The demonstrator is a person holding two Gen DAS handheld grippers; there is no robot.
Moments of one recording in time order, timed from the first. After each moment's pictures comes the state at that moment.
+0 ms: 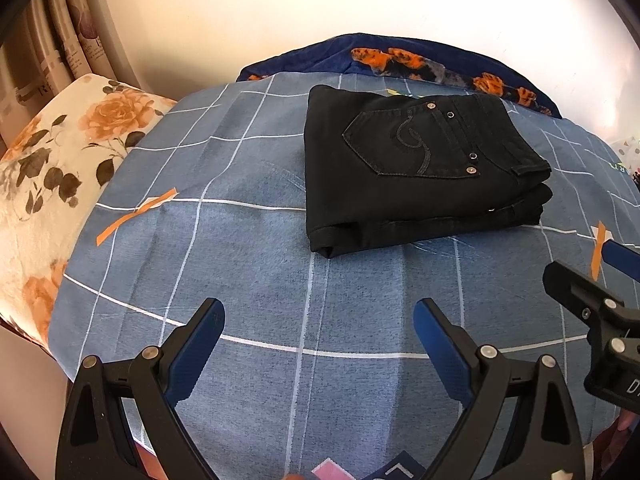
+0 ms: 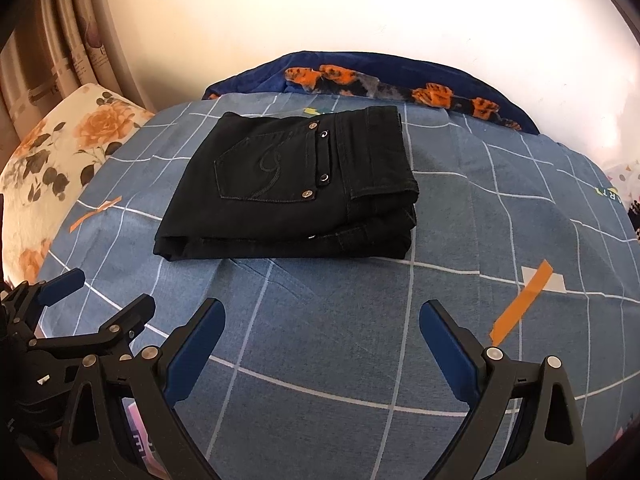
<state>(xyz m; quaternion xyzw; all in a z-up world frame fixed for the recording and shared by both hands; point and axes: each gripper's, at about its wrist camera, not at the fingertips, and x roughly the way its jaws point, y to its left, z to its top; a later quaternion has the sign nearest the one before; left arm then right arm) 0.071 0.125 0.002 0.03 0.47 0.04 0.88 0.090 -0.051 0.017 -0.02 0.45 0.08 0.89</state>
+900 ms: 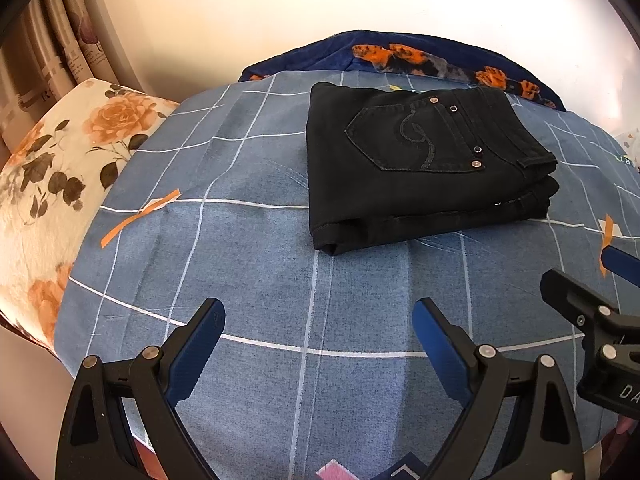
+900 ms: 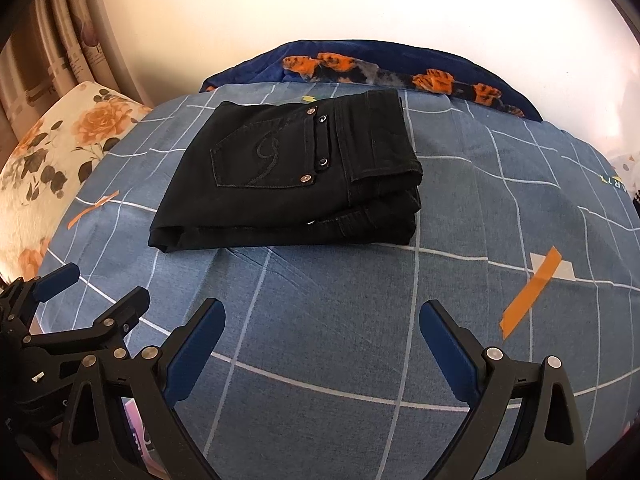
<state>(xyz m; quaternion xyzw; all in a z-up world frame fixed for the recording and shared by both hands) 0.074 0.124 -0.001 0.04 0.47 0.05 0.88 0.090 -0.051 0.004 -0.01 0.46 0.08 0.88</state>
